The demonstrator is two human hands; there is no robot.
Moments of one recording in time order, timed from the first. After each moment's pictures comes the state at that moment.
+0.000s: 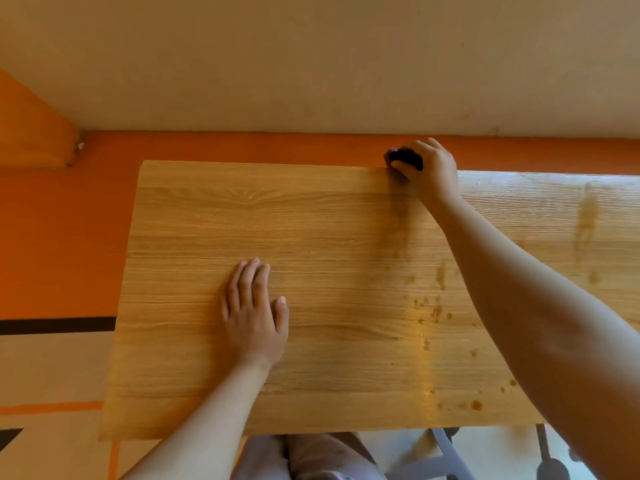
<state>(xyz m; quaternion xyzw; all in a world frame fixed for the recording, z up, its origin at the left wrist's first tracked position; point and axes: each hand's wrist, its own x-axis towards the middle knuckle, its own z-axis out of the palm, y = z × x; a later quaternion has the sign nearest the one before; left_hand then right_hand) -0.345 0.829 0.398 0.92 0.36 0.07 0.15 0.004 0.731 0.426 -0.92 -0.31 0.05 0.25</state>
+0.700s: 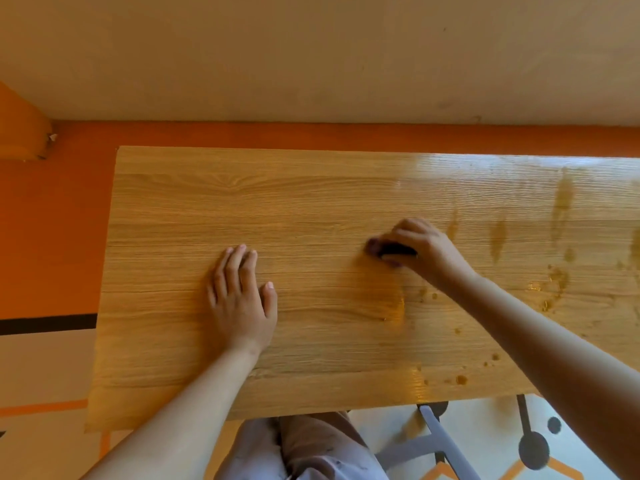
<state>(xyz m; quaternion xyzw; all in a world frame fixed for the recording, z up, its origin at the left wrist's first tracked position) -0.348 0.827 0.397 0.92 0.36 0.09 0.14 -0.099 0.628 0.436 -0.81 -0.52 0.15 0.20</state>
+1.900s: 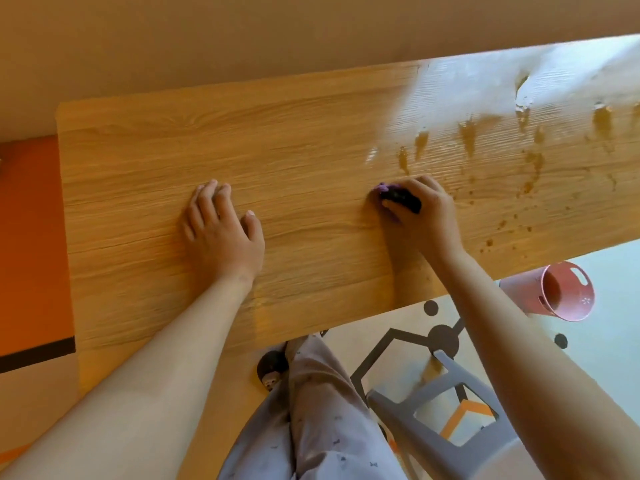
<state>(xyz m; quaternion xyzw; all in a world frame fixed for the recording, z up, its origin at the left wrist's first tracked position) -0.352 0.830 0.389 0.93 0.33 0.11 0.14 -0.211 0.578 0.415 -0.92 -0.23 0.00 0.32</state>
